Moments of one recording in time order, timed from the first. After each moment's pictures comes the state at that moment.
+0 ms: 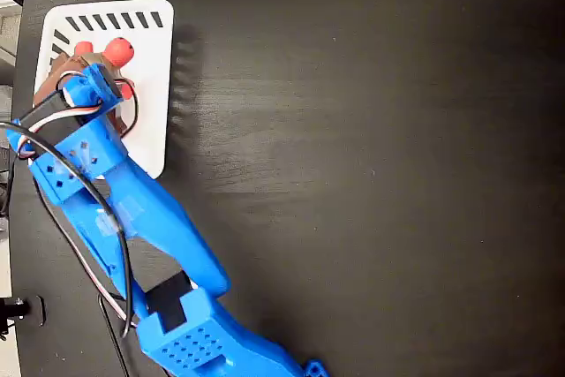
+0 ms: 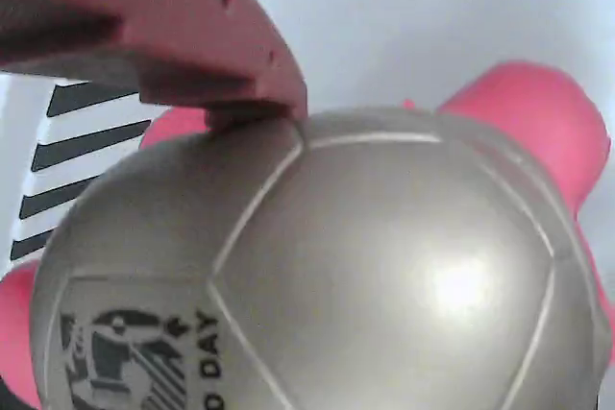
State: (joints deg) arm -30.5 41.8 27.9 86.7 -9.7
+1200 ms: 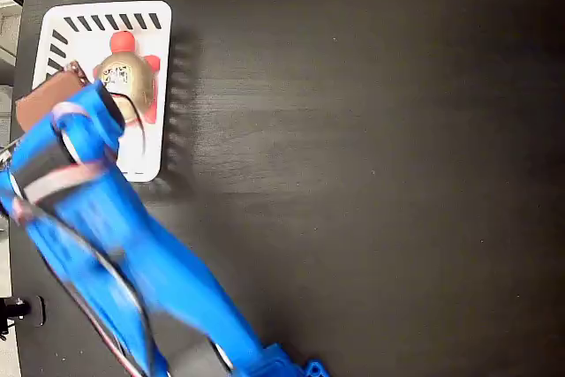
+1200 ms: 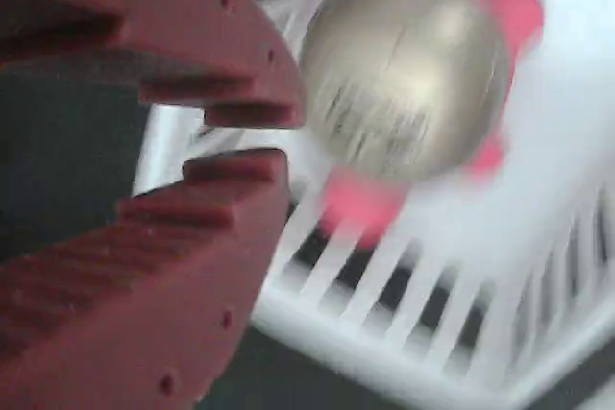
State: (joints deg) arm -29.1 73.3 54.9 76.6 -1.9
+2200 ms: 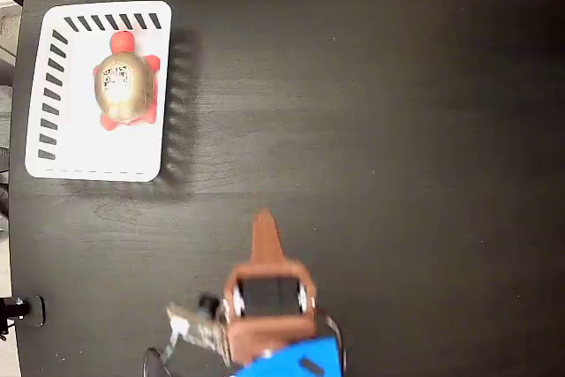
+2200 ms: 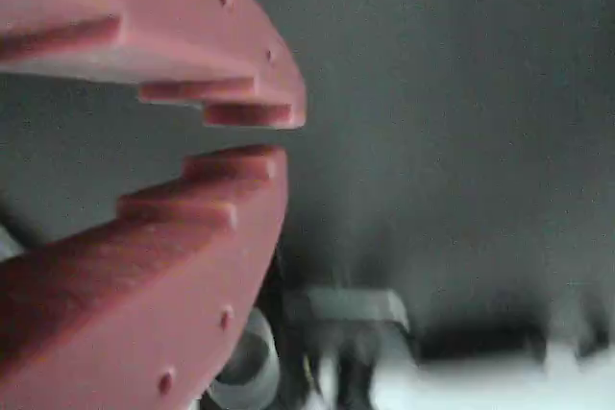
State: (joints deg) arm -4.3 166.4 135.4 68.5 3.6
